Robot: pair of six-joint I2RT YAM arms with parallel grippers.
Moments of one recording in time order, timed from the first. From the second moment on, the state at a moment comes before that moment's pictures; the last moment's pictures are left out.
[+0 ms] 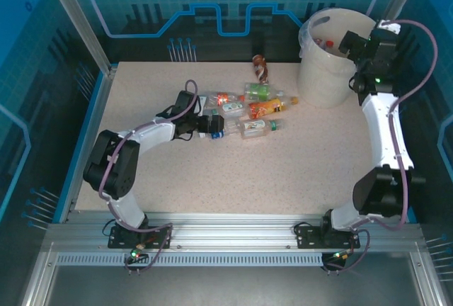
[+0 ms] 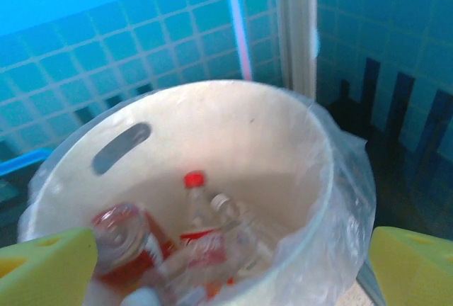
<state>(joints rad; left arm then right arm) -0.34 1.76 1.08 -0.17 0.21 -0.32 -0.14 1.49 1.56 -0.33 0.21 0.26</state>
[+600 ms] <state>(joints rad) -0.34 1.82 1.08 -0.10 0.24 -0.28 -0.12 1.00 0.95 -0.29 -0.39 0.37</state>
